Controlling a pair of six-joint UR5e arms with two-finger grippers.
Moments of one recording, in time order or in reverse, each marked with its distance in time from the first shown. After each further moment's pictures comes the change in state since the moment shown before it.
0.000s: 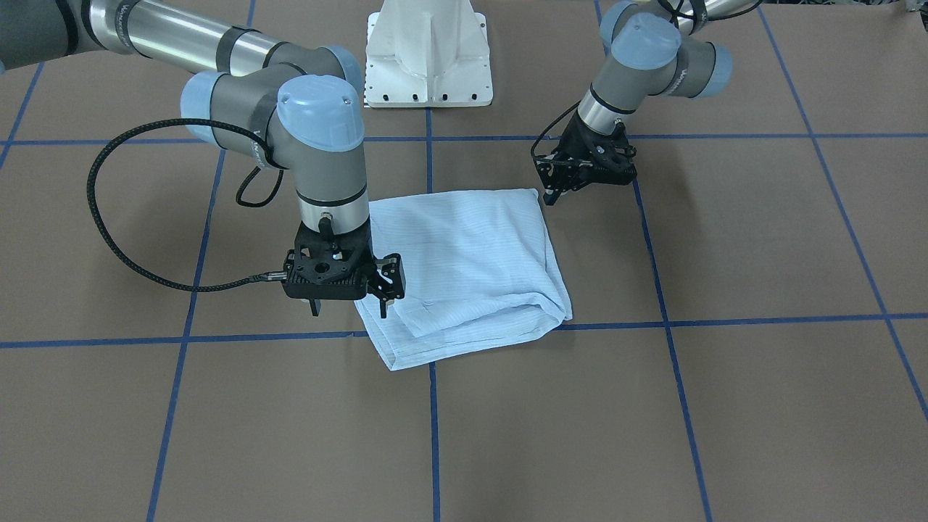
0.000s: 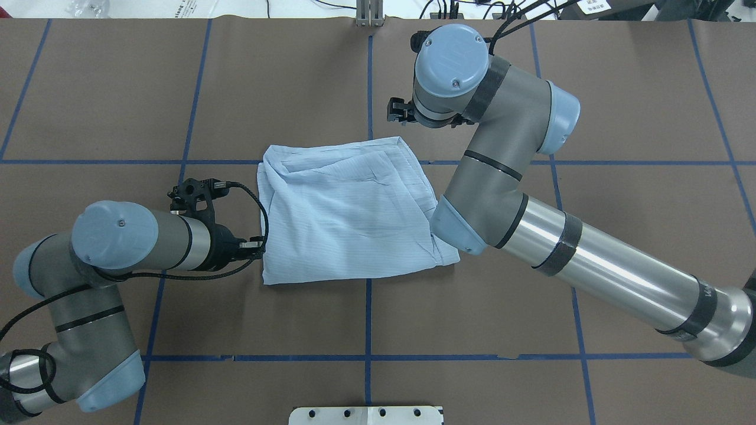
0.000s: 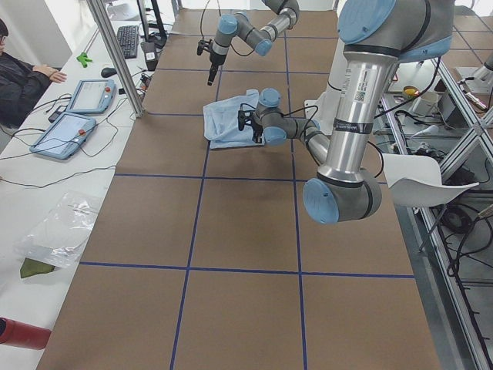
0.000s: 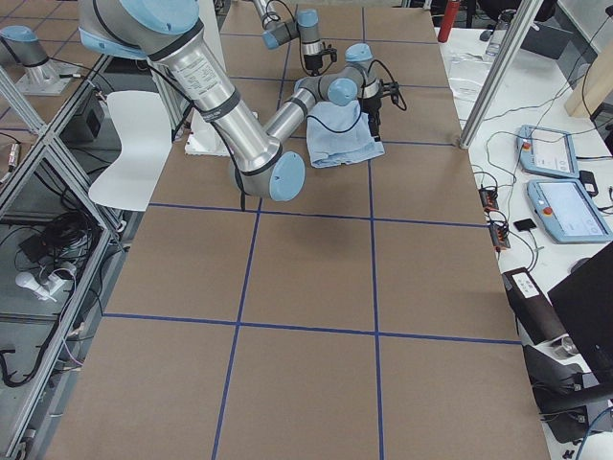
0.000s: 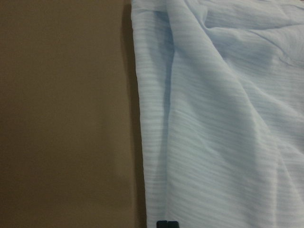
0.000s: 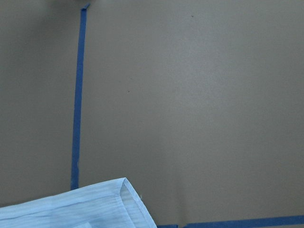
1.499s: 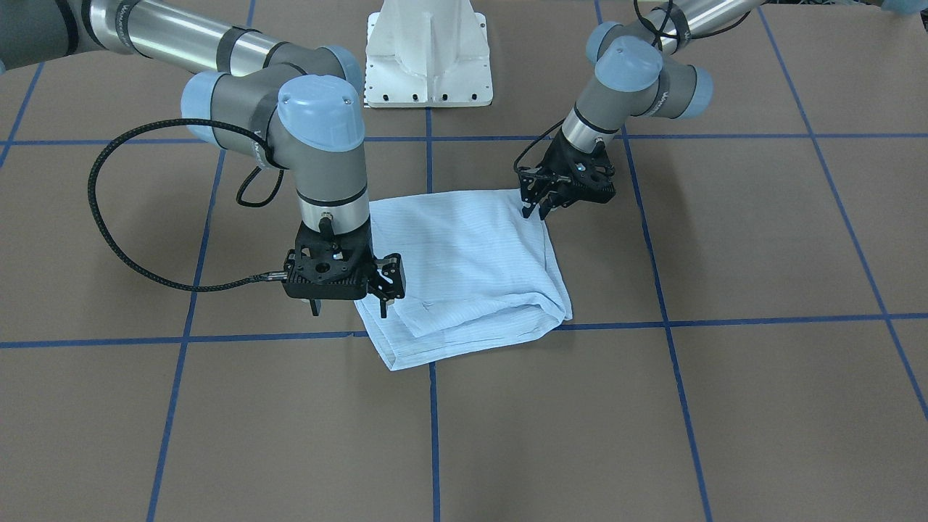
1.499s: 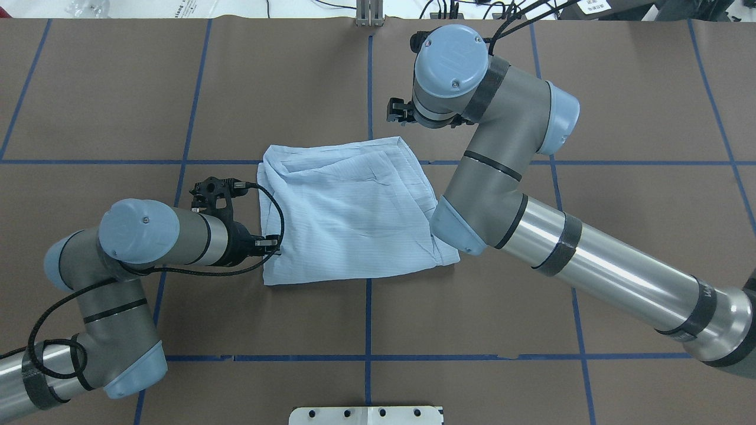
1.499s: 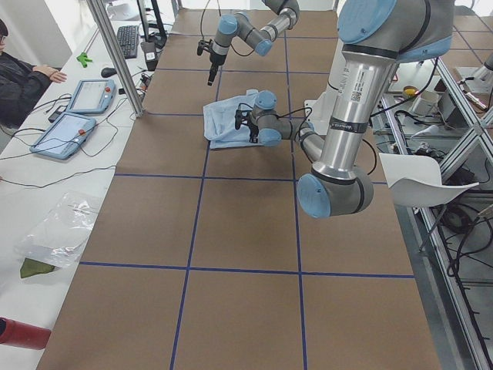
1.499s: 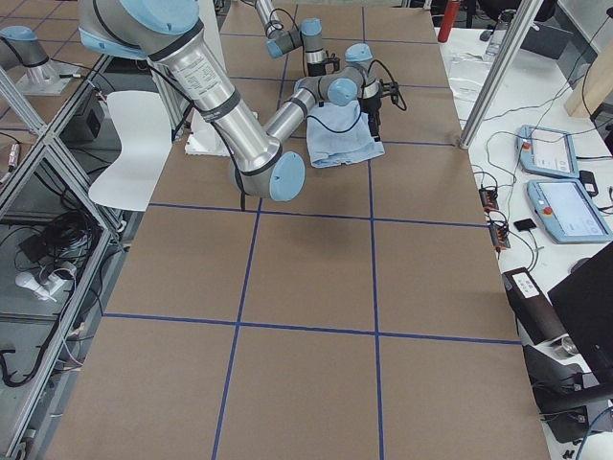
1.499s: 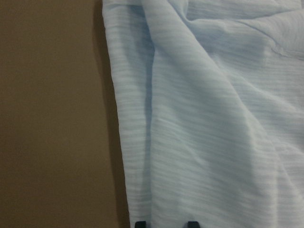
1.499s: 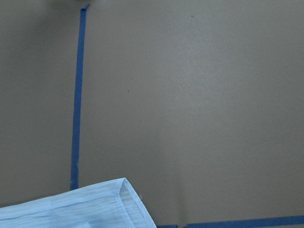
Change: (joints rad) left arm 0.000 -0.076 0.110 -0.066 -0.001 0.069; right arm -0.001 0.000 0.000 0.000 -0.001 0.000
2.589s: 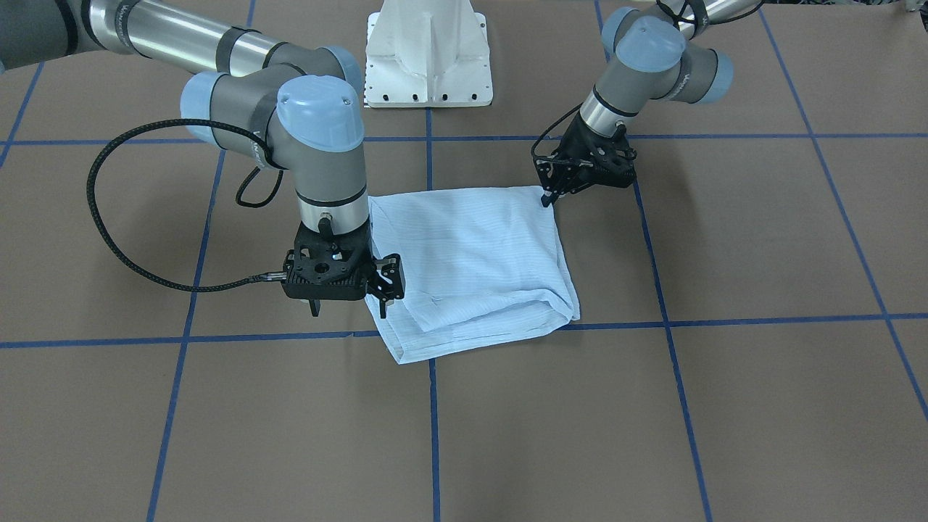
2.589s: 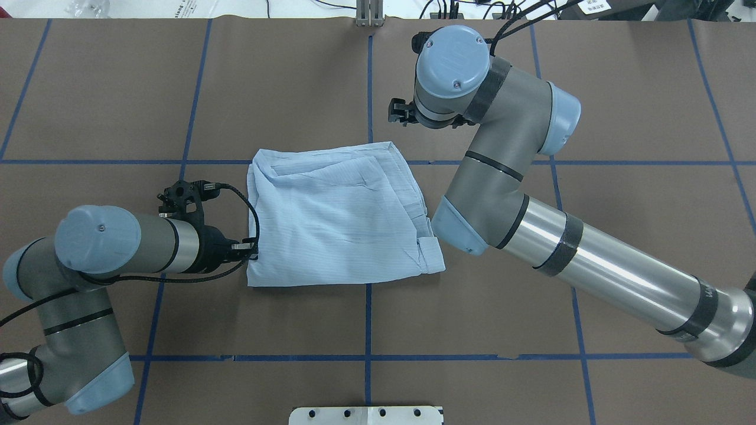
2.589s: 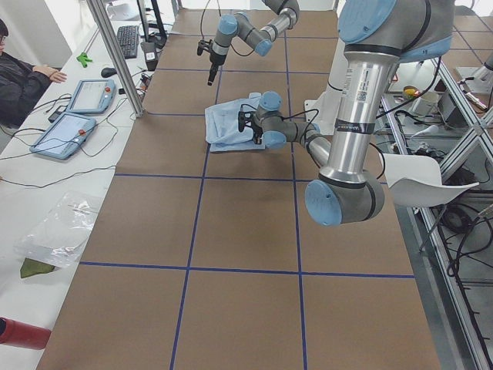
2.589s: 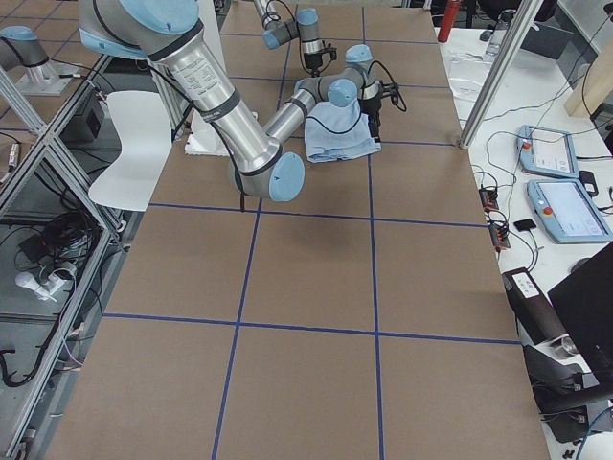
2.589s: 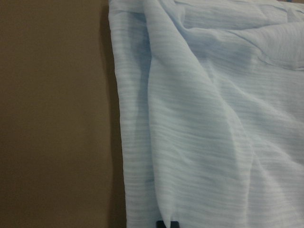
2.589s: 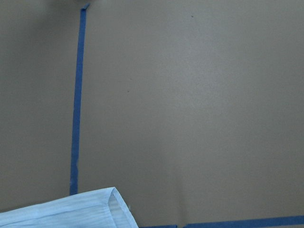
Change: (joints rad) left arm -0.003 0.115 -0.107 -0.031 -0.001 -0.093; right arm 0.001 -0.006 0.000 0.002 0.000 0.000
